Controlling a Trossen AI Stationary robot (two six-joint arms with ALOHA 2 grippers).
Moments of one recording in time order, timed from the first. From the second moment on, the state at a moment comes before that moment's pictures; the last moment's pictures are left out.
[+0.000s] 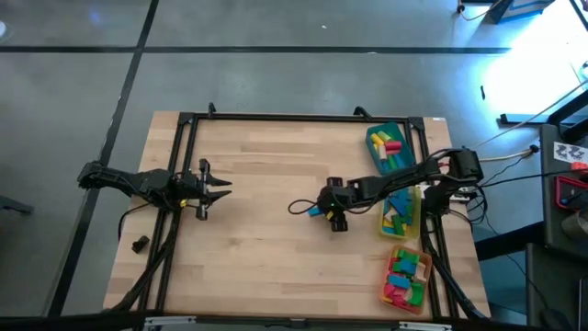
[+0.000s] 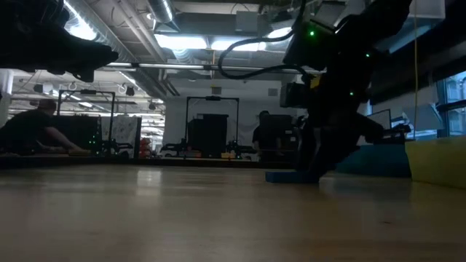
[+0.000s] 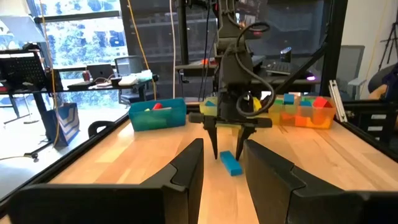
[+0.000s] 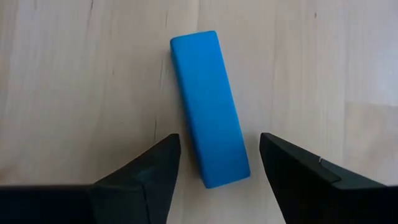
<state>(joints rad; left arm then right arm) -0.21 0.01 0.01 0.06 -0.32 0.08 0.07 1.73 0.87 -0.25 0.08 -0.06</state>
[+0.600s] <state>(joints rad) -0.21 0.01 0.01 0.06 -0.32 0.08 0.07 1.74 0.97 -0.46 0.01 -0.06</state>
